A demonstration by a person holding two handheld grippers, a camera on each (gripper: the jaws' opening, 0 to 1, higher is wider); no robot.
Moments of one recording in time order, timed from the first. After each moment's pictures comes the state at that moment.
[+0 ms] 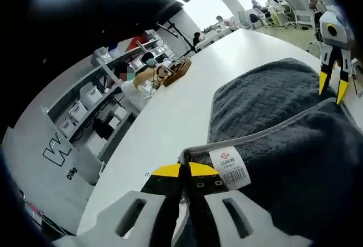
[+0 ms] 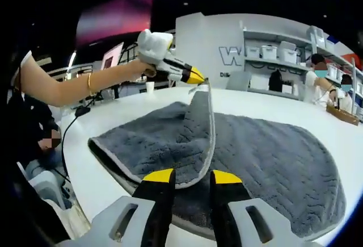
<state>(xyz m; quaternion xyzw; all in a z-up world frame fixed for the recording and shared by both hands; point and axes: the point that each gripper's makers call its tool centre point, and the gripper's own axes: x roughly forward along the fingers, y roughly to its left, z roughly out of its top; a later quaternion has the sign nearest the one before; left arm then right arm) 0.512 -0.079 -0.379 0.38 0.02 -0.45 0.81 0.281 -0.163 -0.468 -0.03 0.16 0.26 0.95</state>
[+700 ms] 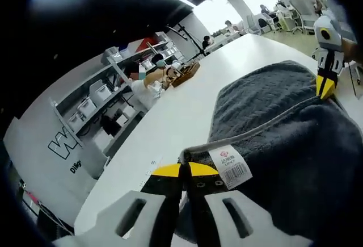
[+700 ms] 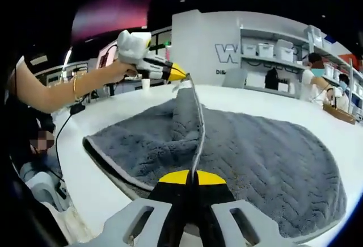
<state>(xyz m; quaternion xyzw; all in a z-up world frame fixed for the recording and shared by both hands) 0.503 -0.037 -0.382 0.36 0.01 -0.43 0.83 0.287 -0.163 -0.473 -0.05 0.16 0.24 0.96</state>
